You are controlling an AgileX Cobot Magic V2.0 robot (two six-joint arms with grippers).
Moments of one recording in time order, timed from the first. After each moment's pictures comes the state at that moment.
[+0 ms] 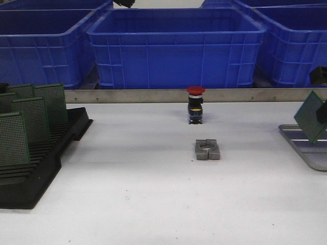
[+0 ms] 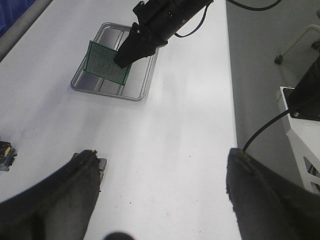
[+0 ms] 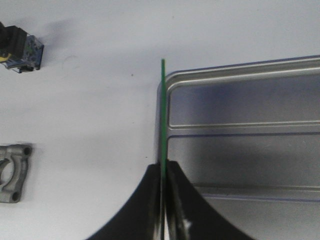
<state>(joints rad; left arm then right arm) -0.27 1.58 -1.31 -1.14 1.21 1.48 -0.14 1.59 -0.72 1.44 0.30 -1.29</state>
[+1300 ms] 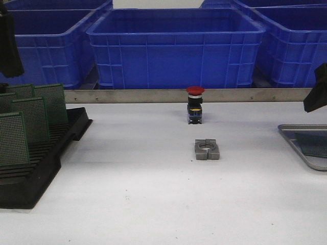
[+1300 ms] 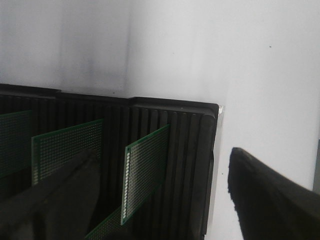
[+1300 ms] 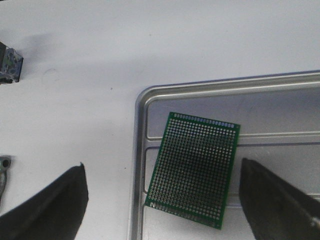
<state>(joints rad) -0.15 1.58 -1.31 -0.32 1.22 1.42 -0.14 1.56 -0.72 1.42 0.24 -1.29</state>
